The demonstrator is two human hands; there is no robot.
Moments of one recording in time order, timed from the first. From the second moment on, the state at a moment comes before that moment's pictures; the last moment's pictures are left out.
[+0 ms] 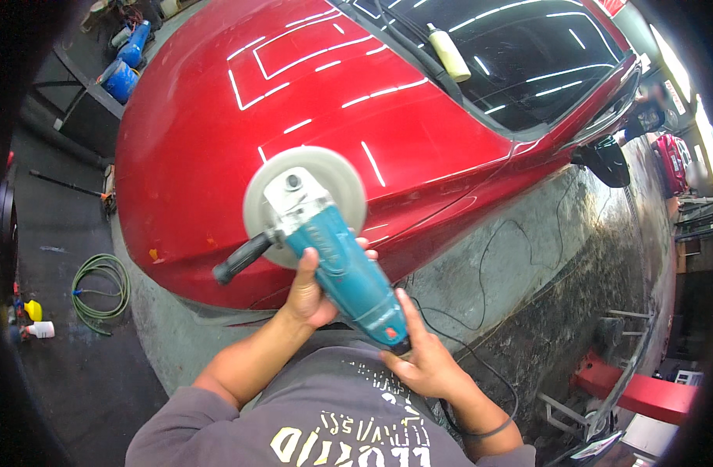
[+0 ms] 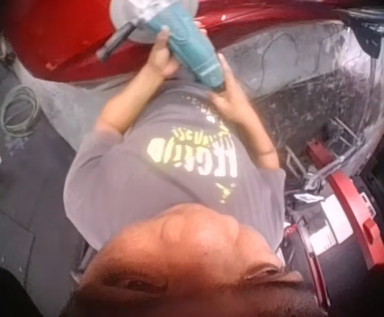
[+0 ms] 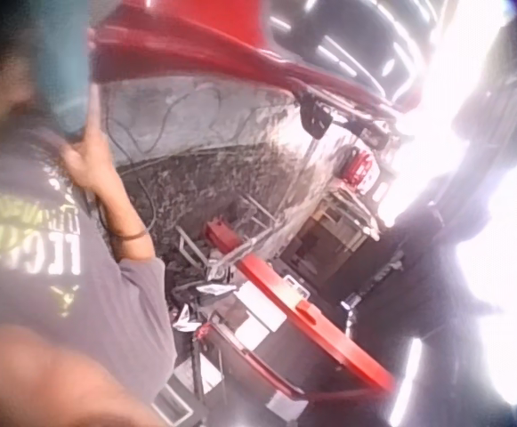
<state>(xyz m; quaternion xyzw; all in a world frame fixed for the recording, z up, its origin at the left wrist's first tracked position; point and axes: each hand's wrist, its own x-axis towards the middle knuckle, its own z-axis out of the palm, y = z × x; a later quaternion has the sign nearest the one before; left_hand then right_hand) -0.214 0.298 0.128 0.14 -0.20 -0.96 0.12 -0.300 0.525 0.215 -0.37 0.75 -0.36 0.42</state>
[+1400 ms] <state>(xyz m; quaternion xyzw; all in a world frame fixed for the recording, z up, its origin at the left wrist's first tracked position) -0.484 0.439 0.128 0.06 -0.17 -0.98 -0.03 -0.505 0.686 0.226 -0.24 0.81 -0.41 0.35</state>
